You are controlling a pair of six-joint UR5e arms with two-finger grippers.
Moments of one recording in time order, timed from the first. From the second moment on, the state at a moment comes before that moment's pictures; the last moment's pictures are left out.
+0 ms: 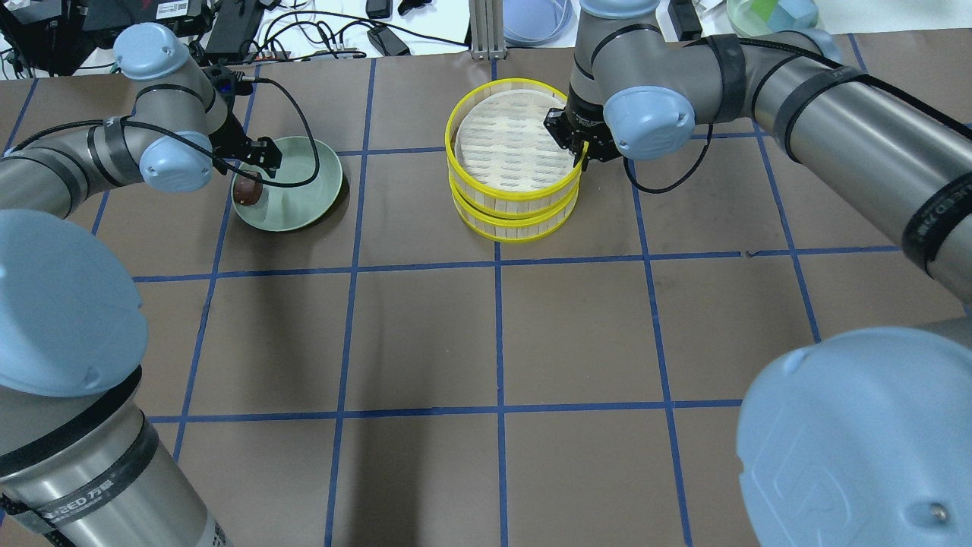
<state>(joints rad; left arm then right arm) -1.33 -2.22 -1.52 -0.82 1.62 0.32 1.72 -1.07 1.48 -2.05 -1.57 0.59</state>
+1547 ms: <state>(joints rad) -1.33 -2.20 -1.51 -0.82 1.61 0.30 1.72 -1.09 1.48 -2.05 -1.55 0.65</state>
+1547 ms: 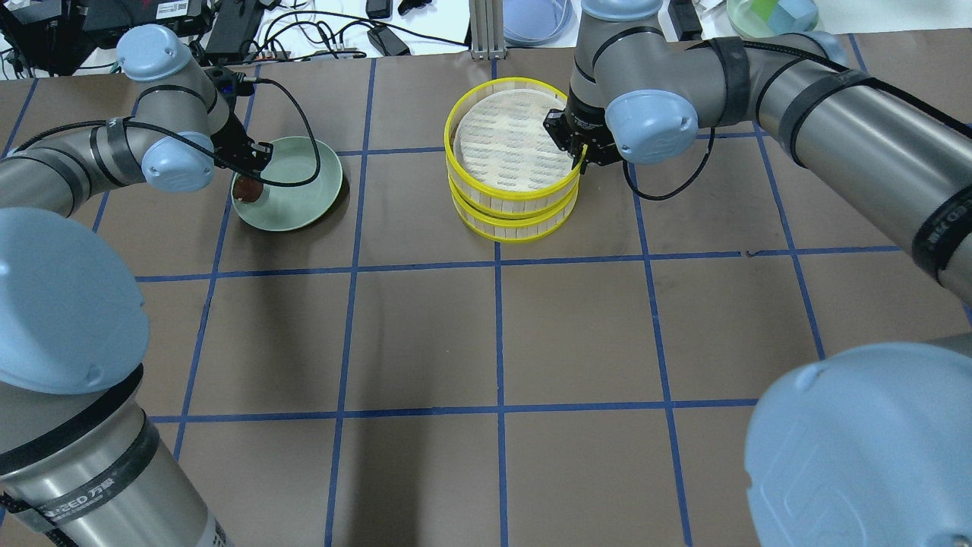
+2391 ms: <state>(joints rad) -1.43 -2.06 -1.50 -0.83 1.60 0.04 1.72 -1.08 1.48 -2.06 -1.55 0.65</state>
